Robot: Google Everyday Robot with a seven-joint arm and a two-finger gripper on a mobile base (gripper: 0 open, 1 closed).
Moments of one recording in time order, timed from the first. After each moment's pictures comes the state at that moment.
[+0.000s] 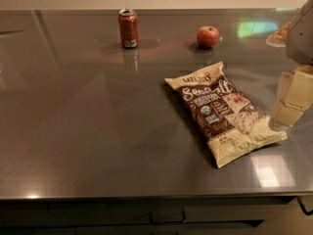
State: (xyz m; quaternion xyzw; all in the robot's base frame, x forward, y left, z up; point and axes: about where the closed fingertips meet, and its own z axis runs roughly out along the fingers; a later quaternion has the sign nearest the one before) arm 0.438 -0.217 0.976 -0.60 0.78 -0.03 0.16
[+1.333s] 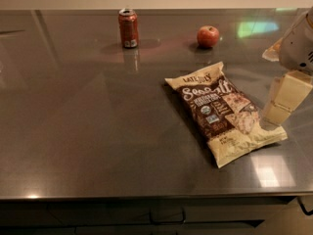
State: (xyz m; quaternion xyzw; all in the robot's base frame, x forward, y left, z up) arm 0.459 -0.225 0.941 -0.57 0.81 0.02 0.15
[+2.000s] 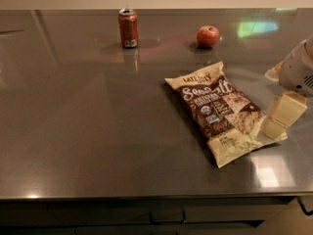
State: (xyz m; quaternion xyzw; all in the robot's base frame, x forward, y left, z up) arm 0.461 -0.244 0.891 -0.54 0.83 0.05 0.15
